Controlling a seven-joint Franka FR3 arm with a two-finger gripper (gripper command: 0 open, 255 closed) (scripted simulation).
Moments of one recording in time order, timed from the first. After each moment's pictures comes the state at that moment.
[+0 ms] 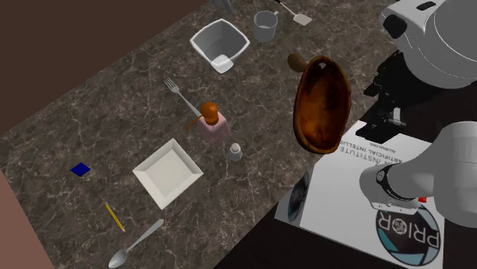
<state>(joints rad) -0.02 -0.75 0.05 -2.27 0.01 1.50 0.01</state>
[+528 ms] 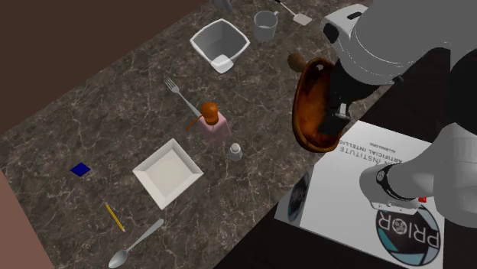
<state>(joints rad) -0.01 -0.57 0.03 -2.25 0.02 1.66 -0.02</state>
